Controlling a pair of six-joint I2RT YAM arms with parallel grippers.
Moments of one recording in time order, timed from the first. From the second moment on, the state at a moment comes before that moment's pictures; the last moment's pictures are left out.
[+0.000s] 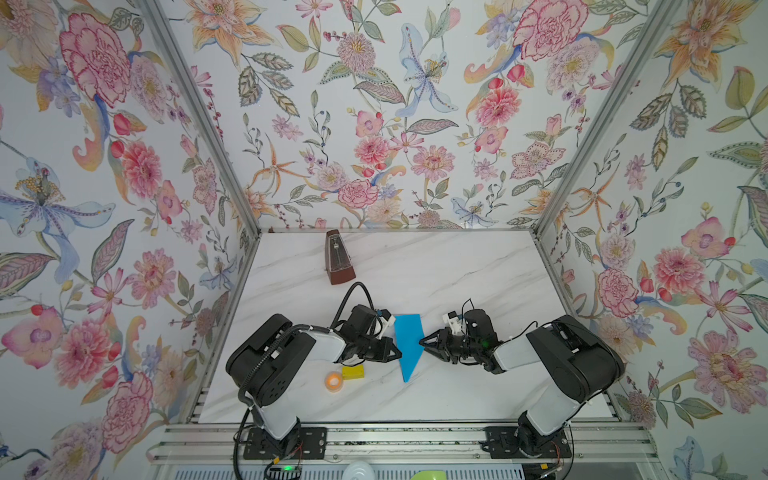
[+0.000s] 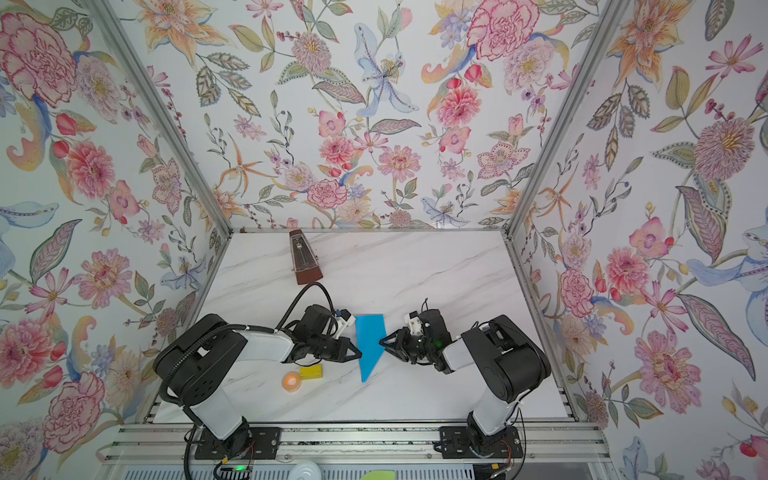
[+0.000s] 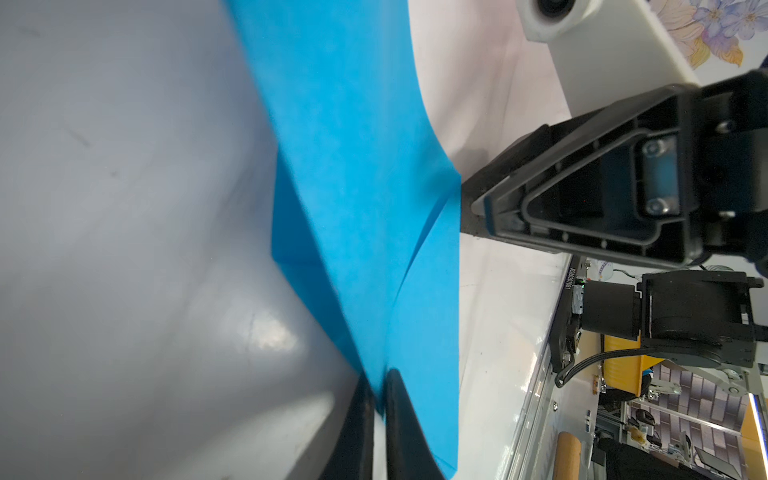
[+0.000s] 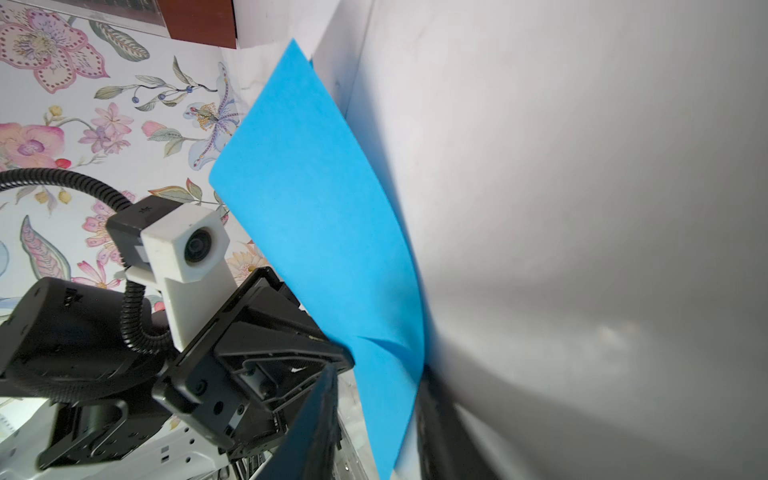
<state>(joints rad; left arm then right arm) -0.64 1.73 0.63 0.21 0.65 -0.53 0.48 1.71 0.39 0.65 -0.72 1.14</state>
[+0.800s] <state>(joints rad) -0.63 1.74 0.62 0.22 0.66 -0.54 0.47 1.73 0.38 0.66 -0.68 1.13</state>
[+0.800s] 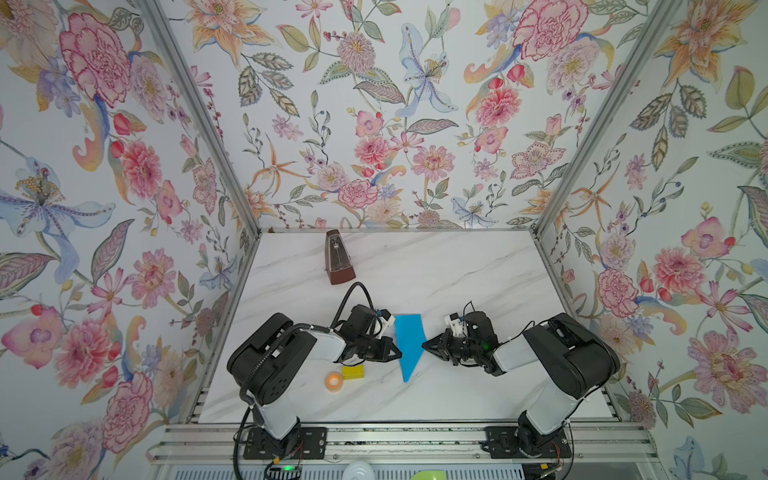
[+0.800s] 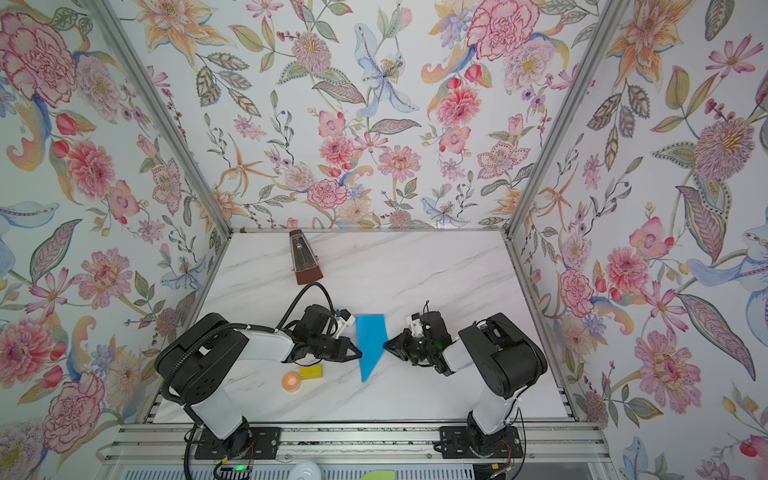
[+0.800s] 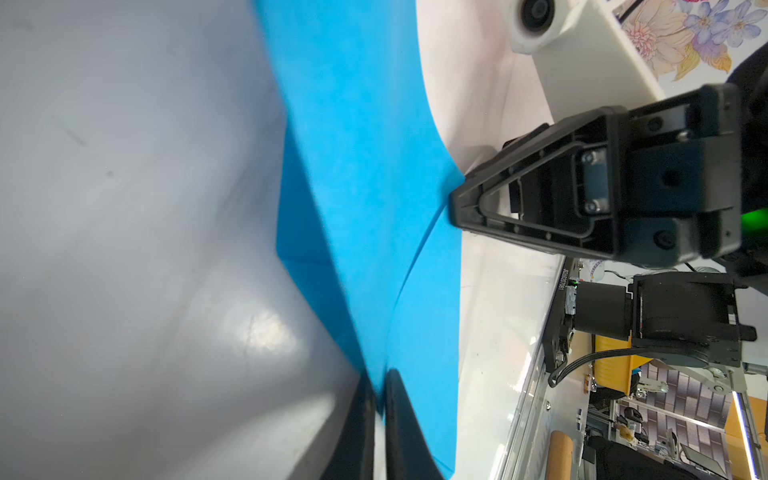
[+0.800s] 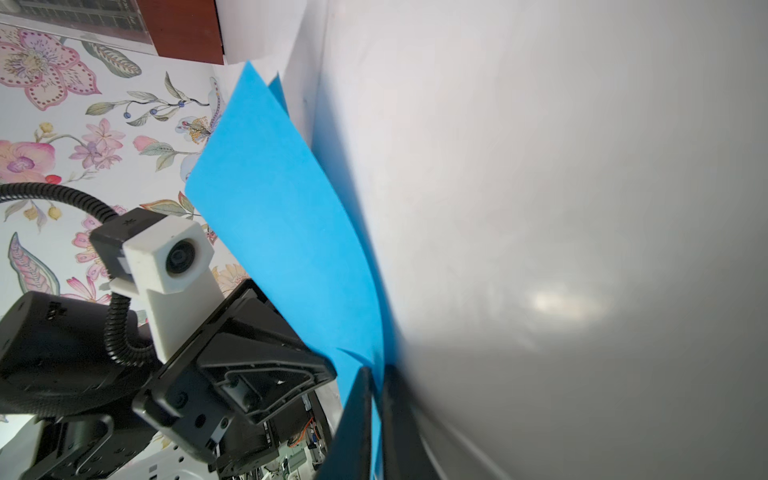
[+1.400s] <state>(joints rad) -0.62 1.71 0.54 0.35 0.66 -0.65 0.51 1.66 0.31 0.67 -0.62 1.15</state>
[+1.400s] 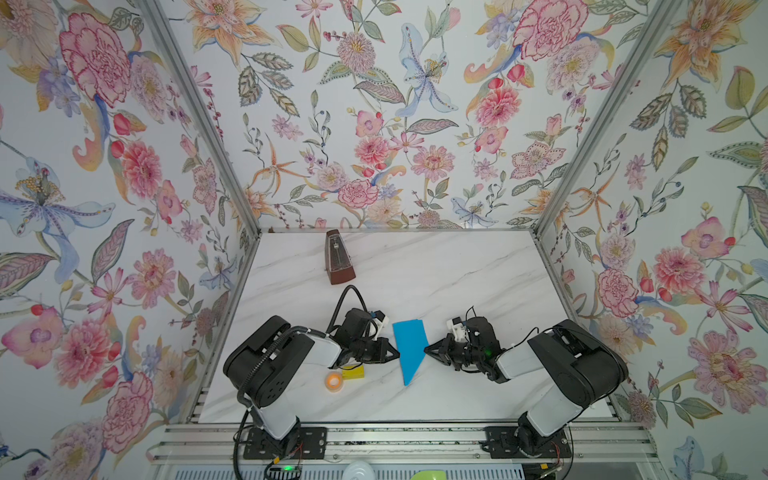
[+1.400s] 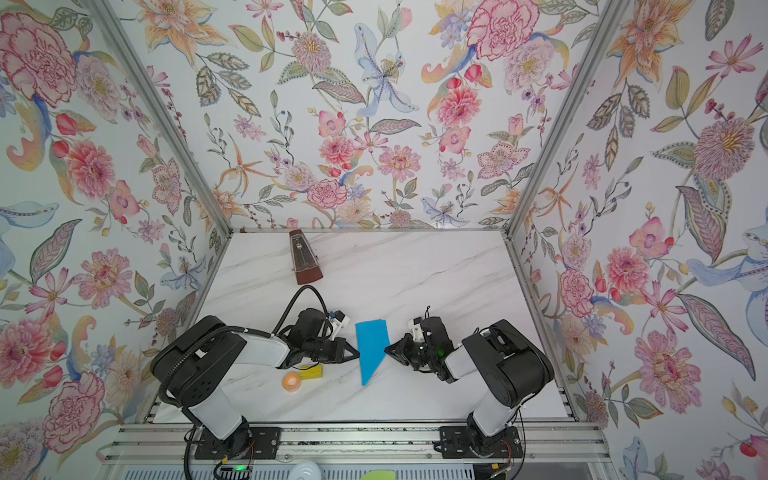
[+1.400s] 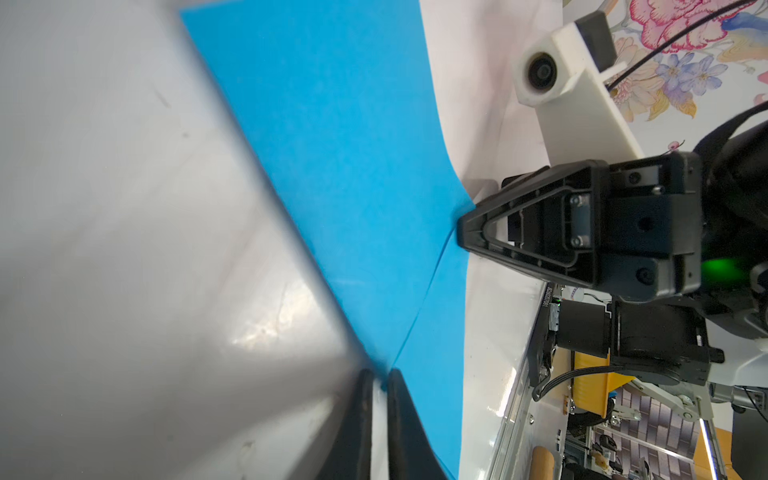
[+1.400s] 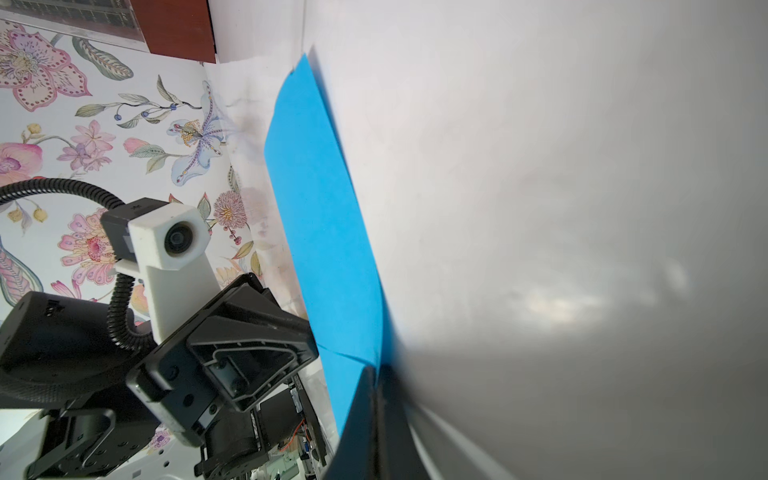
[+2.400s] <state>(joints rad) -0.66 1.65 0.45 0.49 0.62 -0.84 0.59 1.57 0.24 0.69 -0.43 1.29</state>
